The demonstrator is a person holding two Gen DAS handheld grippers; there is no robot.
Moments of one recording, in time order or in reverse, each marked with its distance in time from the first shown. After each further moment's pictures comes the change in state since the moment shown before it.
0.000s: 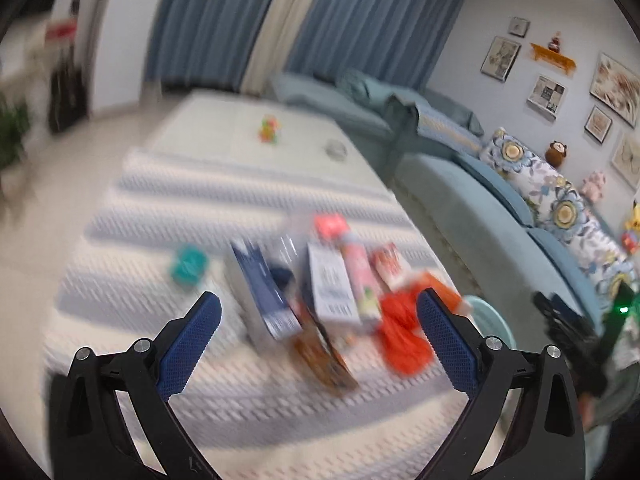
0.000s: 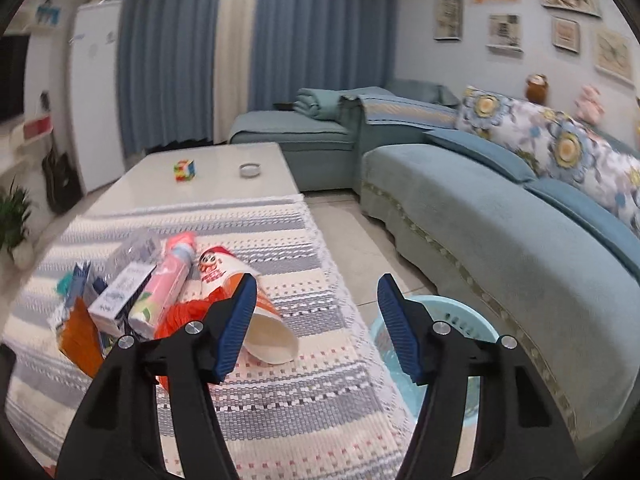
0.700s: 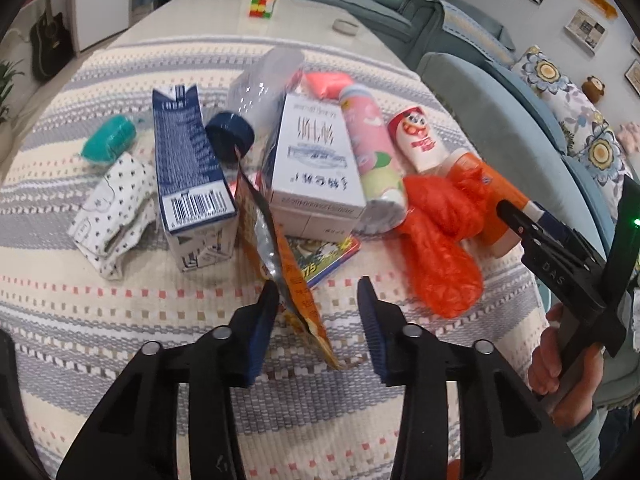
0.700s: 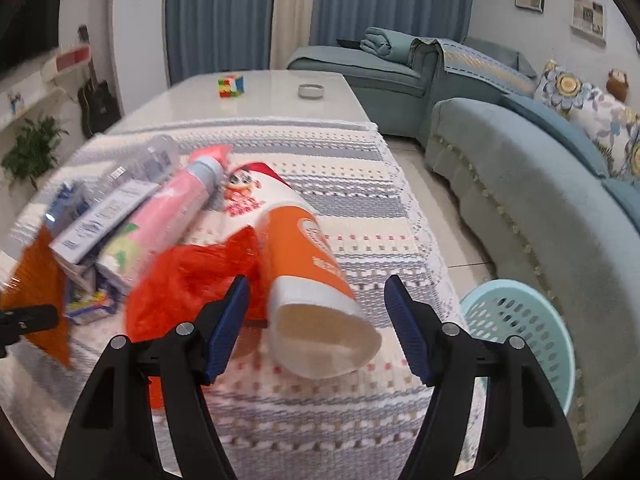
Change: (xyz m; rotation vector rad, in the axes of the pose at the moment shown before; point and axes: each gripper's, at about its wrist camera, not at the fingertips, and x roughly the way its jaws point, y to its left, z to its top) left arm 0.134 -0.021 -0.062 0.005 0.331 0.099; right arm 0.129 0.049 -0.034 -0.159 0.215 0.145
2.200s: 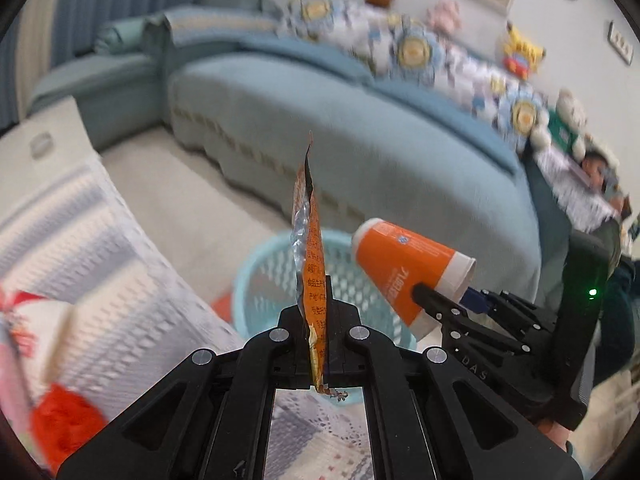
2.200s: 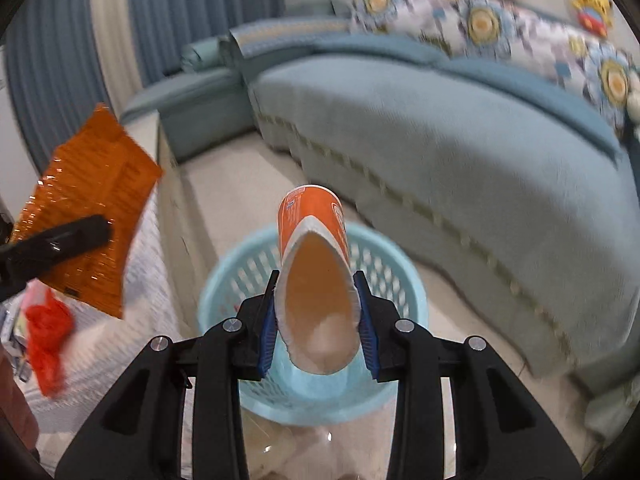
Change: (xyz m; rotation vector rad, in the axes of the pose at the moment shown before) left arm 0.085 -0.335 0.018 0.638 -0.003 -0.429; right arm -0.075 -0.236 -0.098 0.524 0.045 -0.277
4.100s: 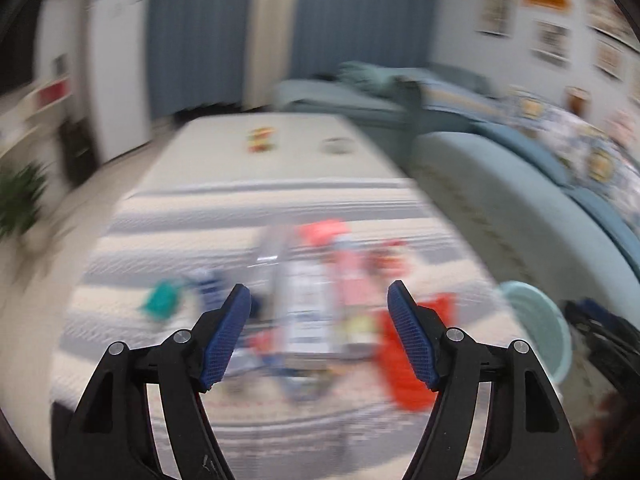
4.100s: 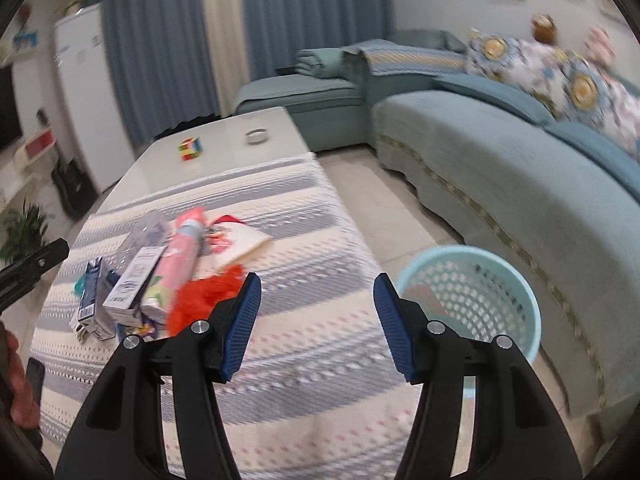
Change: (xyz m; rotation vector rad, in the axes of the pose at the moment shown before) left arm -0.284 0.154 -0.136 -0.449 -0.273 0.709; right arm -0.097 0.198 -0.011 -0.257 -0.091 0.261
